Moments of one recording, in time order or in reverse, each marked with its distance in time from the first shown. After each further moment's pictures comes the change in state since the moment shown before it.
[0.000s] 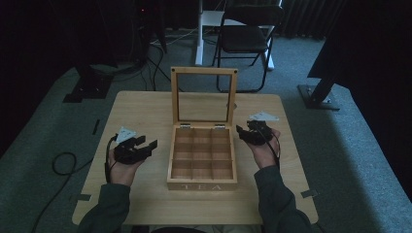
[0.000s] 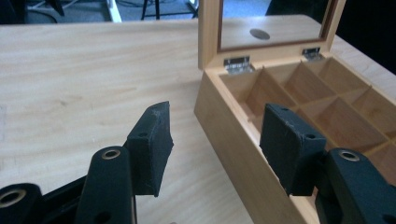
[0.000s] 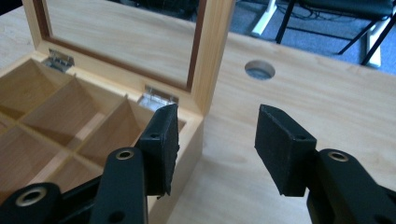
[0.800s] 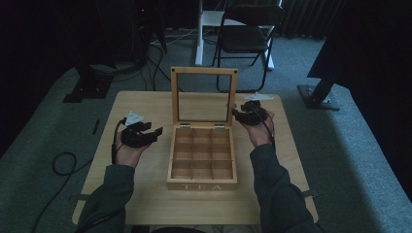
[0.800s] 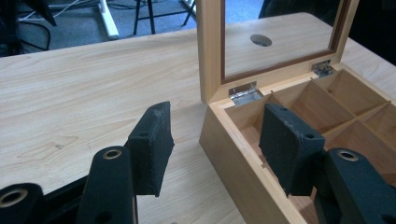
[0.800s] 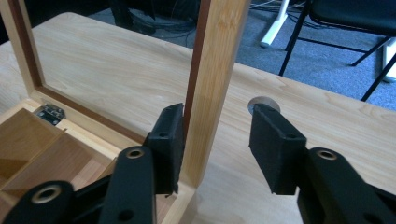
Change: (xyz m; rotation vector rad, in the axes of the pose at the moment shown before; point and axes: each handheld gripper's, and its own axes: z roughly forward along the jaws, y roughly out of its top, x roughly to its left) left arm 0.006 0.035 0.034 0.035 -0.016 0.073; right arm -0.015 0.051 0.036 -0.001 0.052 -0.005
